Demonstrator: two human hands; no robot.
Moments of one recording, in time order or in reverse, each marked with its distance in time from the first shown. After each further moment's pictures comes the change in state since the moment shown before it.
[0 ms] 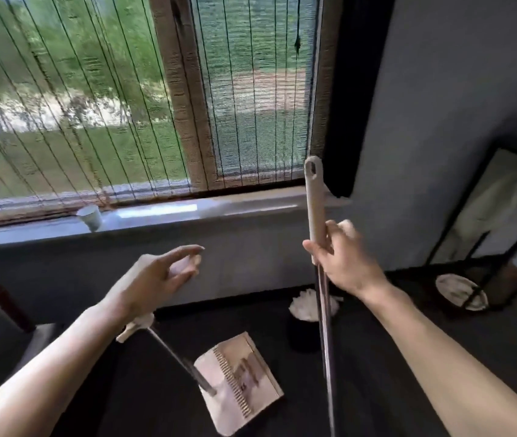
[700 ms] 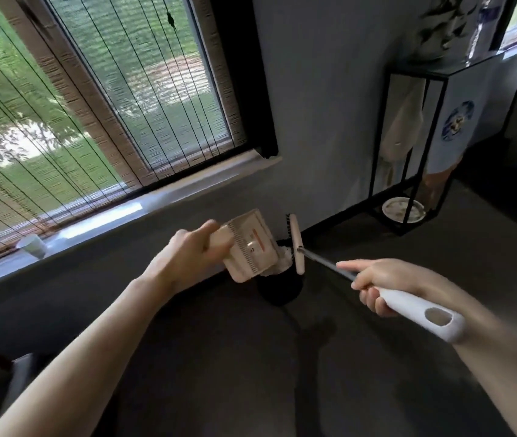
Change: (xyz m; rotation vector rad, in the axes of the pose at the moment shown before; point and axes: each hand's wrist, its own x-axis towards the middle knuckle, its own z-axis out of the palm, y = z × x) left_hand -0.021 0.188 0.088 0.089 -0.240 0.134; right_hand -0.189 0.099 -0.129 0.917 -0.461 1.025
